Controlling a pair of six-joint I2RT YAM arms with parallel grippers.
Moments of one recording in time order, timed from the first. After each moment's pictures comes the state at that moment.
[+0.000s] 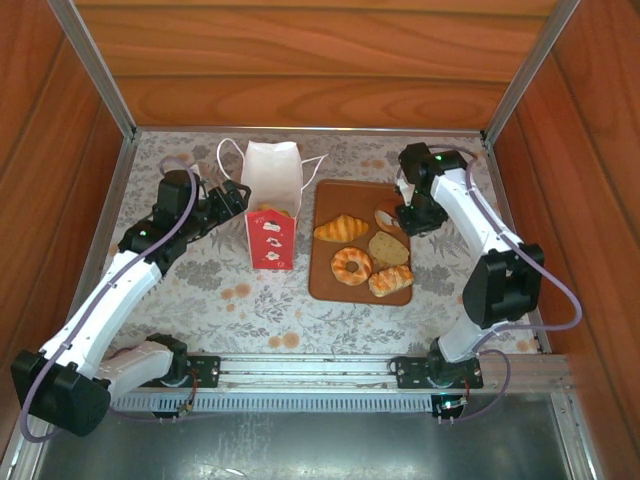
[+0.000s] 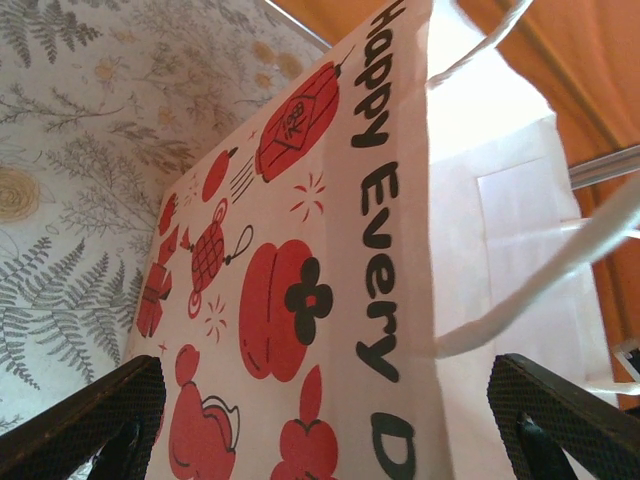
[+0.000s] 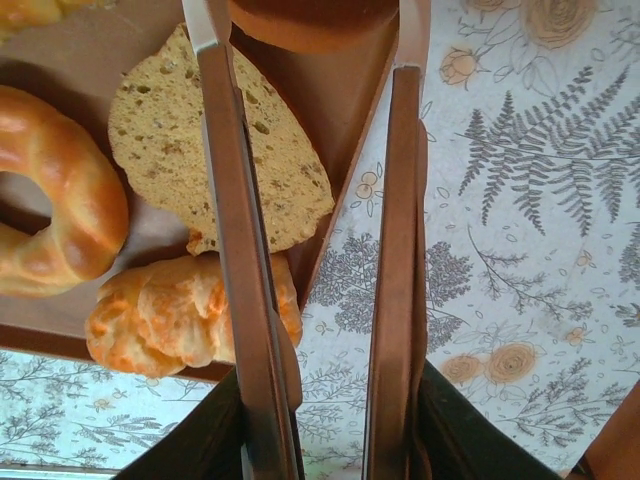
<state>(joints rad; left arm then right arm) -0.38 1.05 0.96 -0.46 0.13 -0.82 0.29 1.64 1.51 -1.38 0.11 -0.04</state>
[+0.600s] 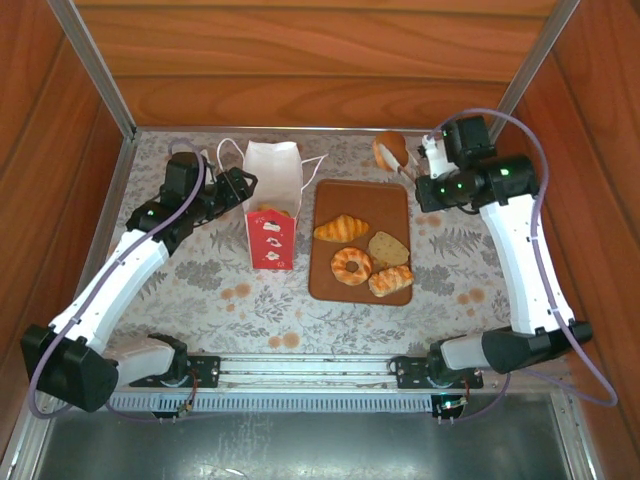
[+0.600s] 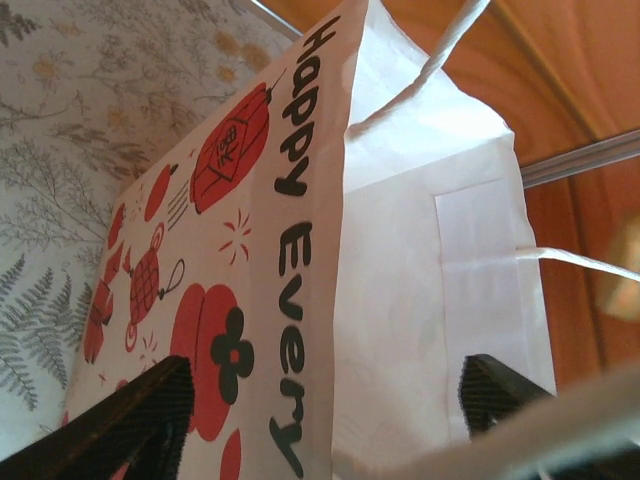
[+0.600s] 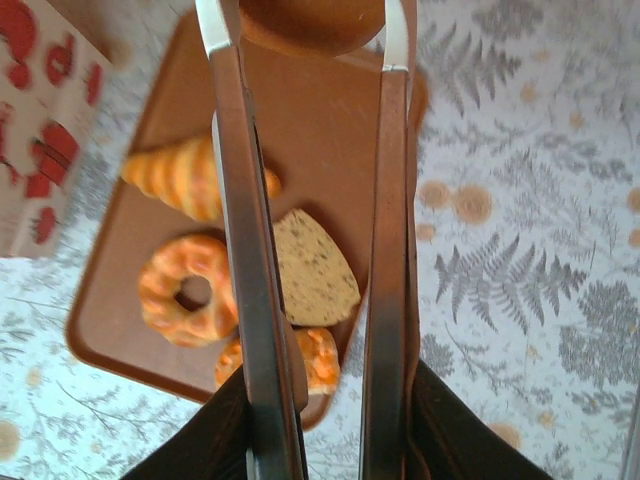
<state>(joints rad) -0.38 1.19 1.09 -0.46 0.18 -0.83 0.31 1.38 1.80 -1.42 -0.01 -0.04</state>
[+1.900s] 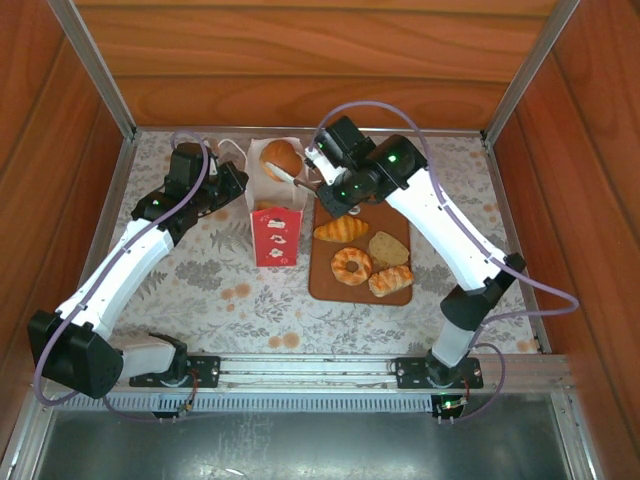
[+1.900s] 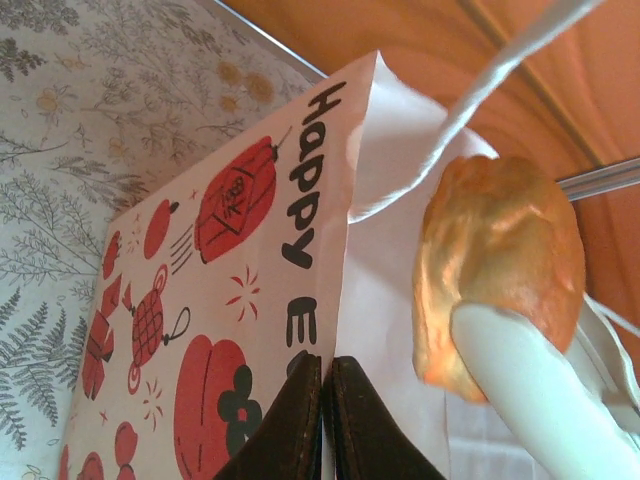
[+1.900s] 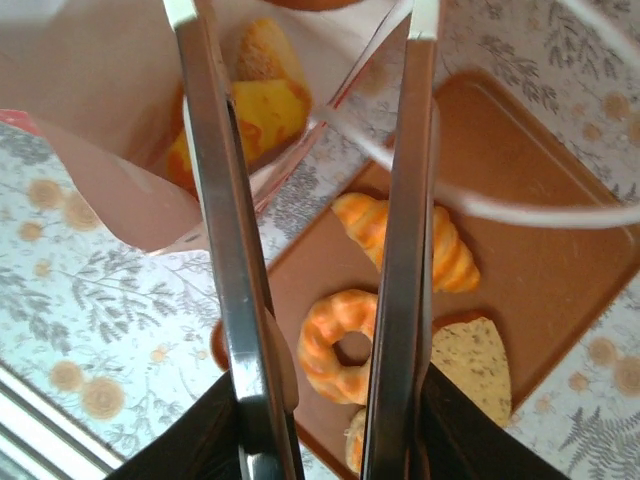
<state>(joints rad) -0.38 1.25 1.14 -0.44 0.14 -0.84 0.83 1.76 2.11 -1.45 0.12 0.03</state>
